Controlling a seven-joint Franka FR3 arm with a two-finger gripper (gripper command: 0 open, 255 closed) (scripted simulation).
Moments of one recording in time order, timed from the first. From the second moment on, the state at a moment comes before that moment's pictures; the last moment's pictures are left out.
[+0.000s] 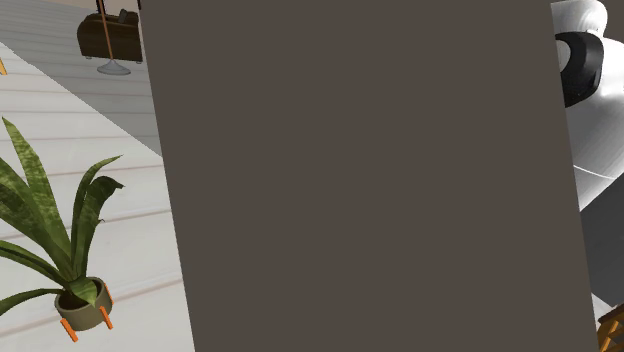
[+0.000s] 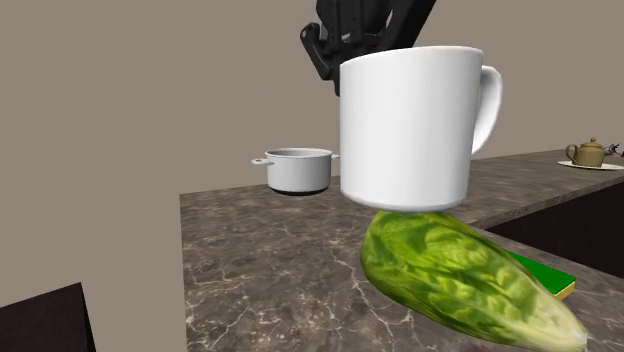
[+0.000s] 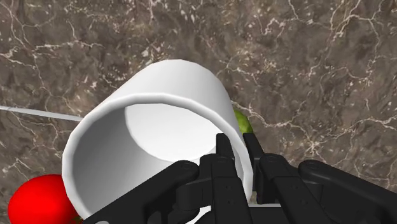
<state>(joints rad) -0.12 -0.01 -0.51 -1.85 0.04 1.94 -0.55</state>
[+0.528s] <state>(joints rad) -0.10 -0.03 -0.48 -1.81 0.03 1.88 -0.50</state>
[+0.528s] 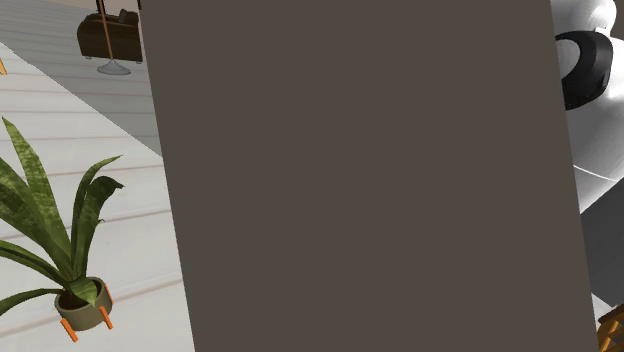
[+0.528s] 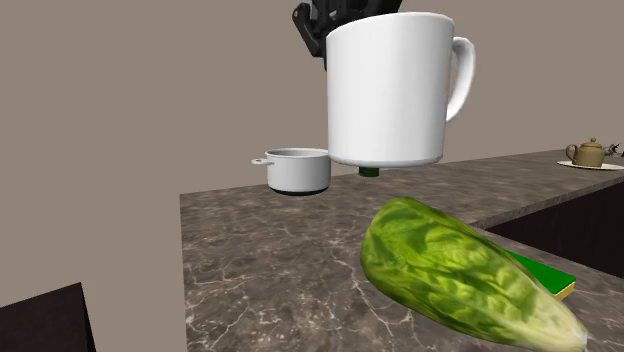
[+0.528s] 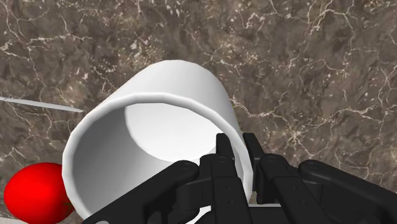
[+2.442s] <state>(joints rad) 0.21 0.03 -0.11 -1.74 -0.03 1.87 0.19</state>
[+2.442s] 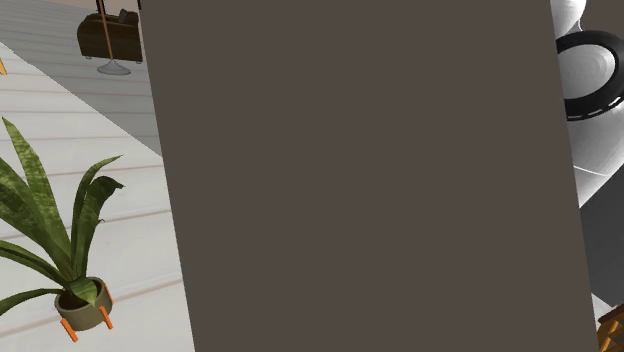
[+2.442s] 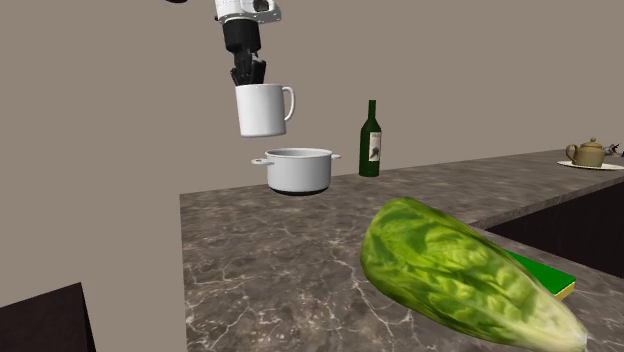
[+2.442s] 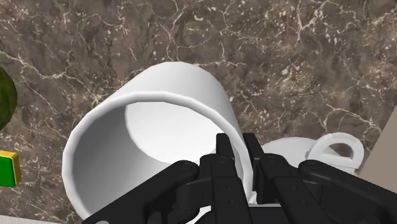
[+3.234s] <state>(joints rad) 0.27 0.15 -0.06 -1.67 -0.04 1.91 0.32</state>
